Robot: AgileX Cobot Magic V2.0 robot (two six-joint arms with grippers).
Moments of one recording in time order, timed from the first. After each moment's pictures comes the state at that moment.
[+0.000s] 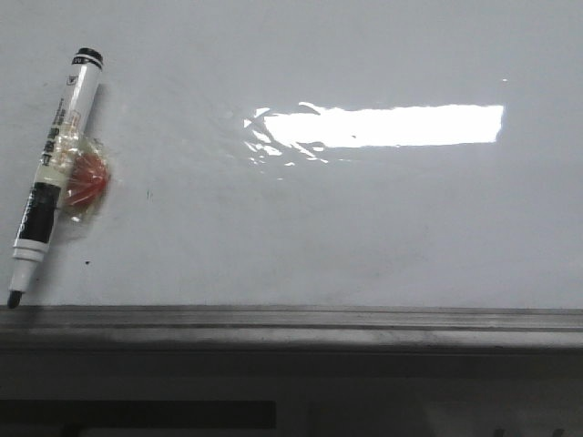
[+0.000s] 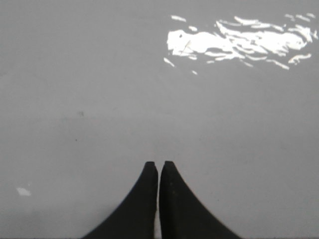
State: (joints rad) left arm -0.03 -0.01 0.00 -0.01 0.21 -0.01; right arm -0.02 -0.01 0.01 -0.12 0.21 0.15
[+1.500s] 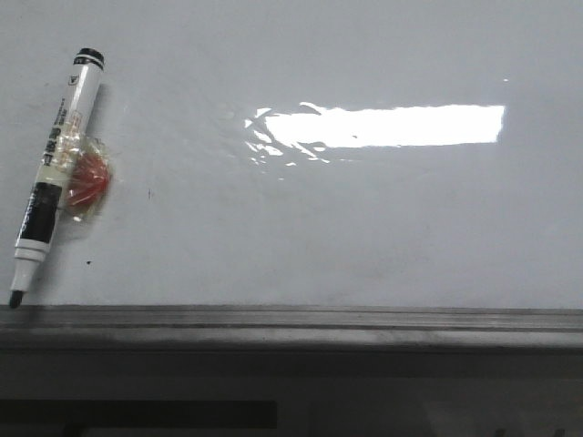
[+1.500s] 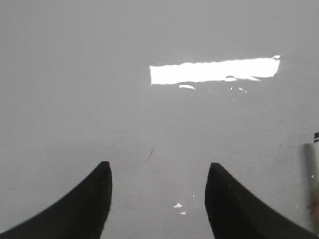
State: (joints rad) left arm -0.03 0.04 -0.31 -0.21 0.40 0.19; right arm -0.01 0.10 -0.25 -0.03 0.51 0.16
